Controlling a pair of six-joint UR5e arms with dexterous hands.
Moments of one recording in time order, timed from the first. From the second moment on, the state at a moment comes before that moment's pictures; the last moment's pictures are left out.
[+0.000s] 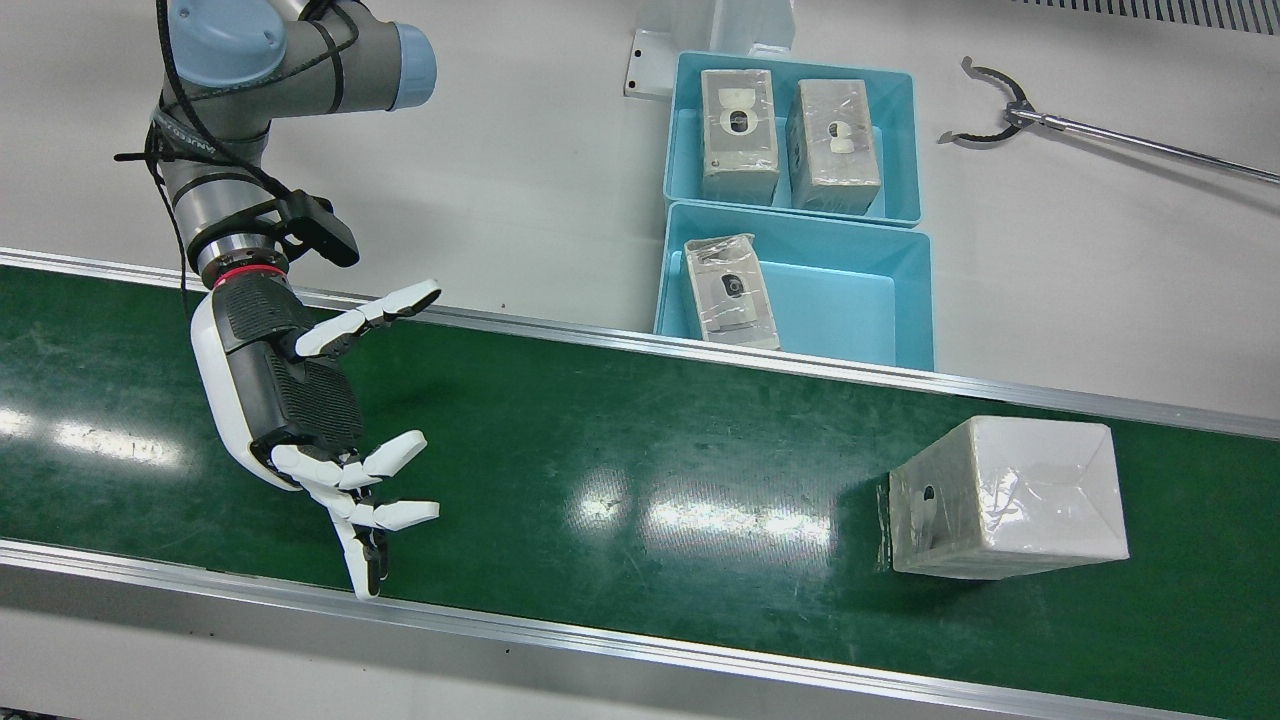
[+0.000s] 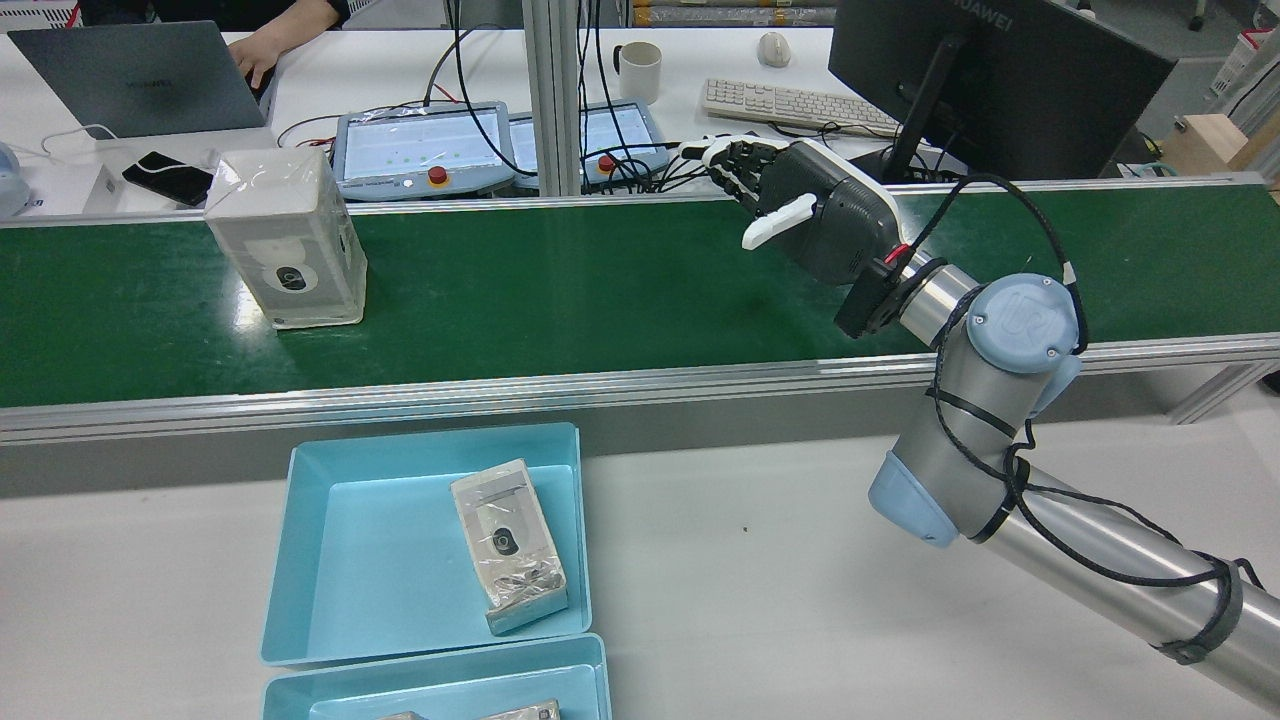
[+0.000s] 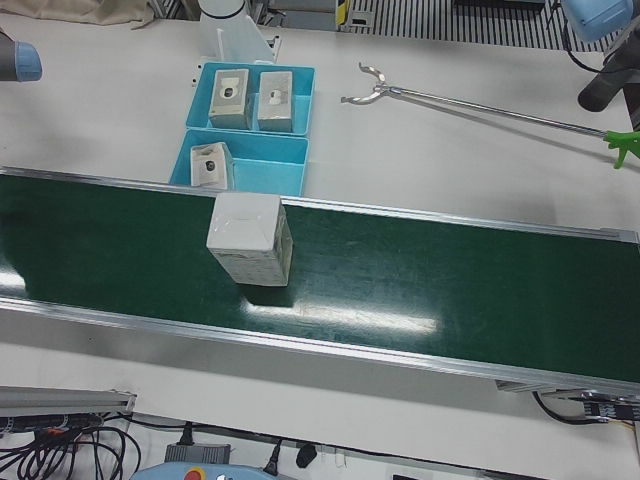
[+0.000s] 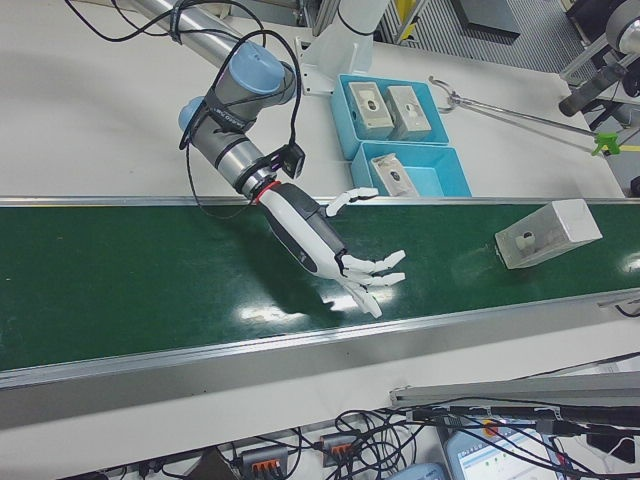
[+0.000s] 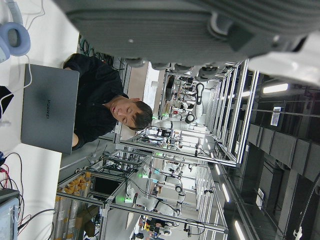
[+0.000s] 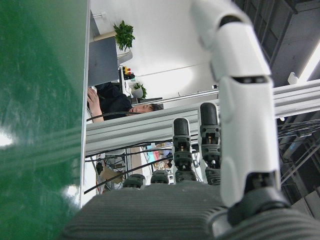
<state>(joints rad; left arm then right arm) -1.81 -1.79 -1.75 0.44 1.92 -0.15 0.88 -1.05 1.63 -3.27 -1.34 0.01</state>
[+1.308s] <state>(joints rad) -1.81 -1.79 -1.75 0.44 1.92 -0.15 0.88 -1.05 1.64 -3.27 -1.34 0.01</state>
